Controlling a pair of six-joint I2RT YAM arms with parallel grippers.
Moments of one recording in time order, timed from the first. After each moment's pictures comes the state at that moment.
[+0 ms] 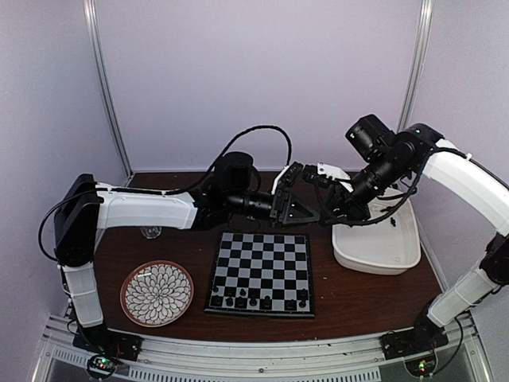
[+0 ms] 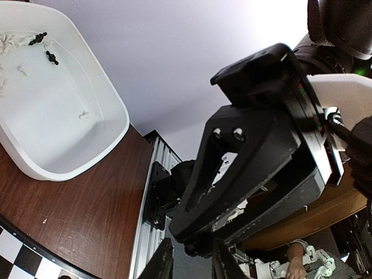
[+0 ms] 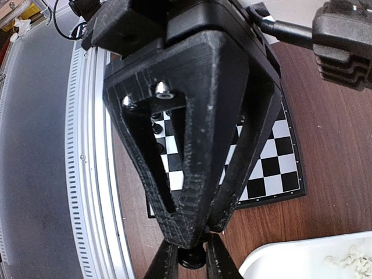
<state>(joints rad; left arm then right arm) -0.96 1.91 1.41 0.37 0.82 -0.89 0.65 1.46 1.57 -1.19 -0.51 -0.57</state>
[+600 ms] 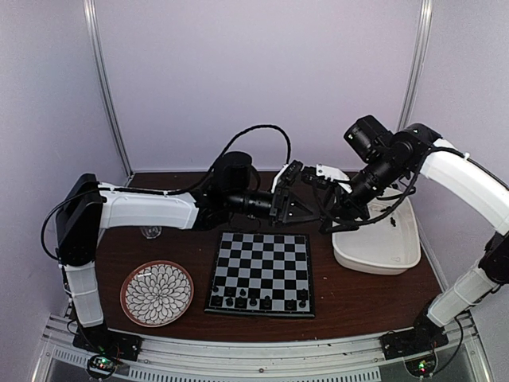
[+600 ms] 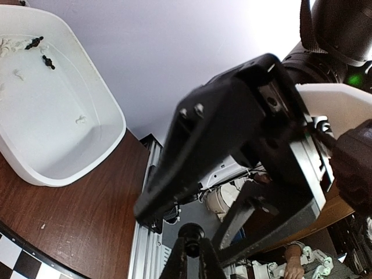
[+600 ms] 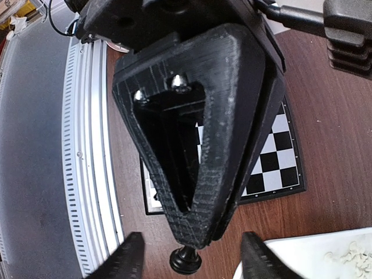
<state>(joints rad) -0.95 1.93 1.41 0.43 0.84 -0.92 0.66 1.47 1.58 -1.21 -0.49 -0.57</state>
